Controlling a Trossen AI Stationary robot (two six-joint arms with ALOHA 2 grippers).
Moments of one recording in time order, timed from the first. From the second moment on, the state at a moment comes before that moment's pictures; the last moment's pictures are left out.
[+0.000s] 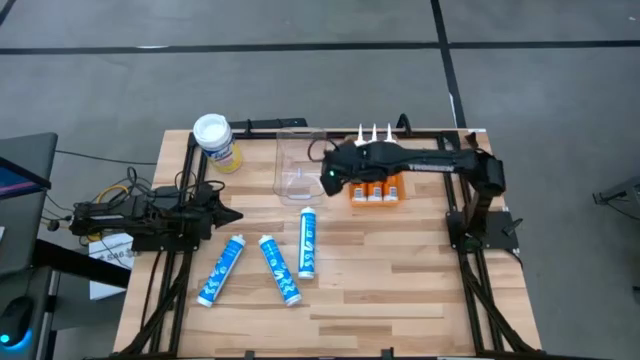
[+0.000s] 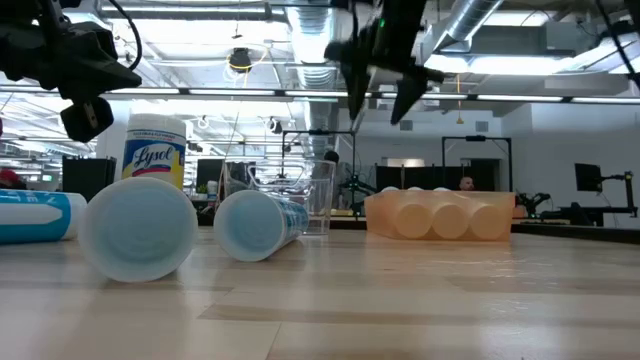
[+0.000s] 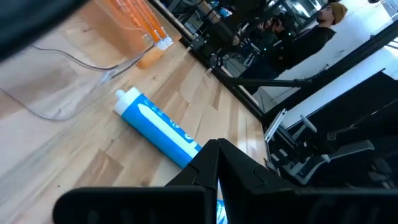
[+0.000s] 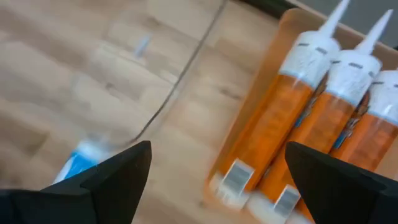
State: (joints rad) left arm 0.00 0.03 0.21 -0.35 -0.01 -0.77; right arm -0.12 1.83 1.70 -1.13 0.40 0.84
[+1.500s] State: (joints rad) left arm -0.27 0.92 0.93 -1.04 -0.18 -0.94; right arm 0.39 1.20 1.27 -0.78 0.67 0.57
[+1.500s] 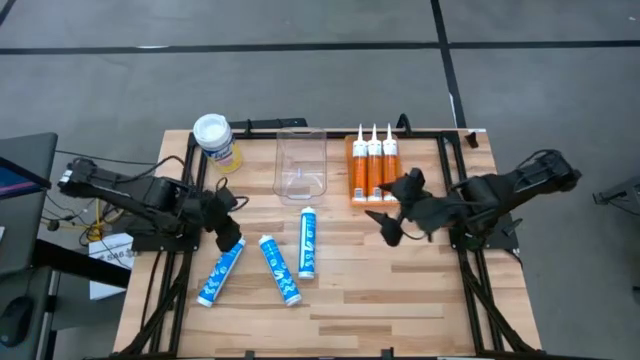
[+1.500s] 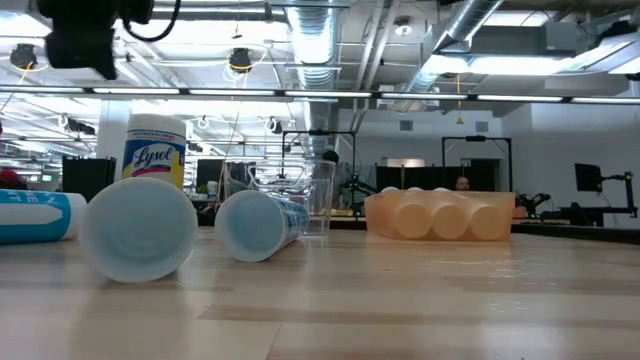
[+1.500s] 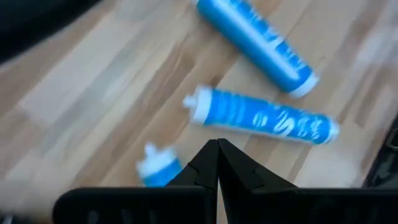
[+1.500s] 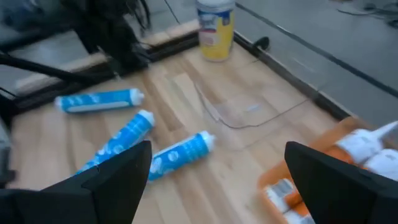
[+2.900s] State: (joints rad) left arm -0.56 1.31 0.93 -1.22 -0.16 -1.51; right arm 0.34 0.68 0.49 -0.01 0.30 0.15
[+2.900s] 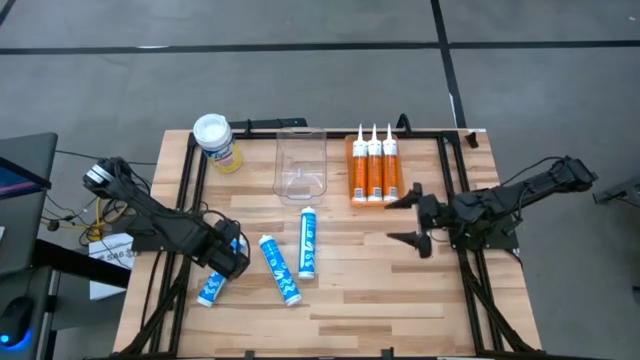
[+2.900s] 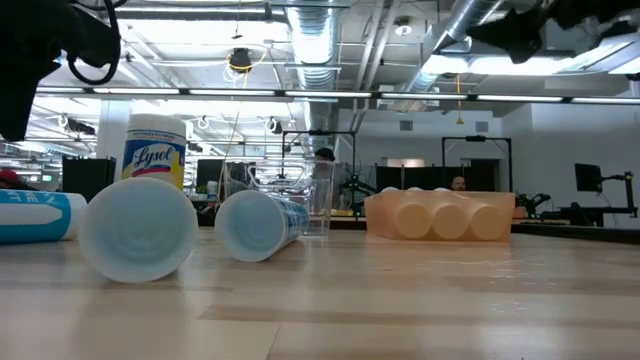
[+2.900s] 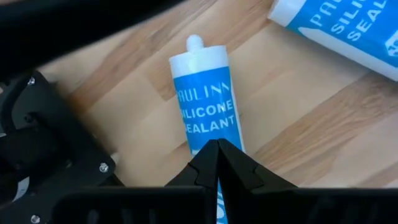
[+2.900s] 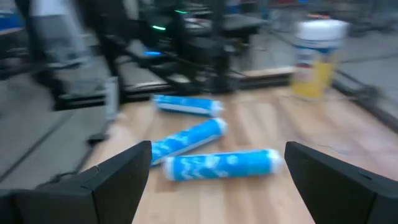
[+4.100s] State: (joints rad) left arm -0.56 1.36 0.93 -1.10 -0.07 -1.49; right arm 0.33 0.71 0.49 0.01 0.21 0.24
